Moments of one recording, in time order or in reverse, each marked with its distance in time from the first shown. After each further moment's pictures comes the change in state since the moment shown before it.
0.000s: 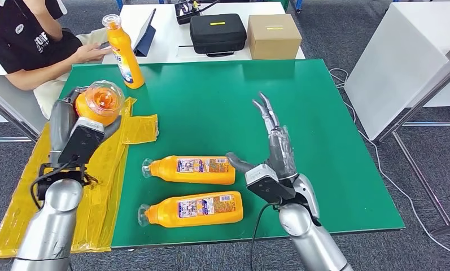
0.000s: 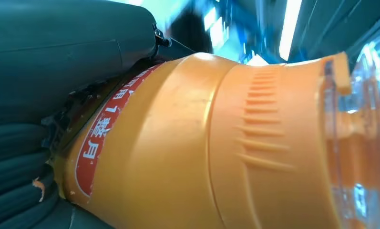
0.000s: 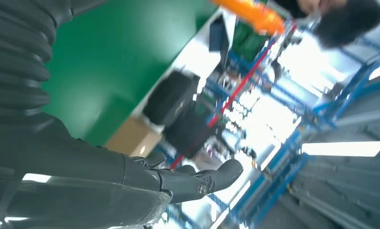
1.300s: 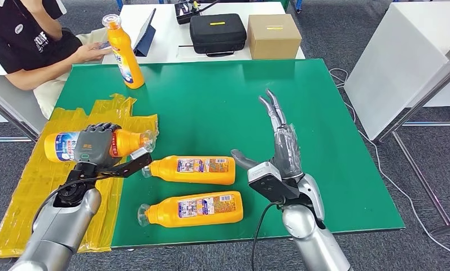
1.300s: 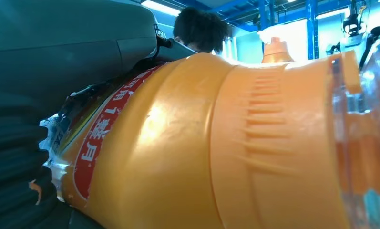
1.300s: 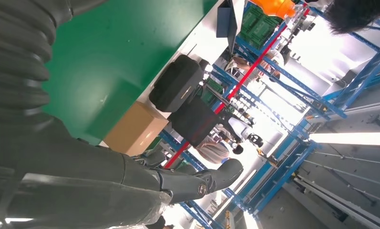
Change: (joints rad) left arm -0.106 0.024 -0.036 0.526 -0.709 0.090 0.162; right arm 0.010 0.021 -0.035 -0.045 0.058 0.023 0.044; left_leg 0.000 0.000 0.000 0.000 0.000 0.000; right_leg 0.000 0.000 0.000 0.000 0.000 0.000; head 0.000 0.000
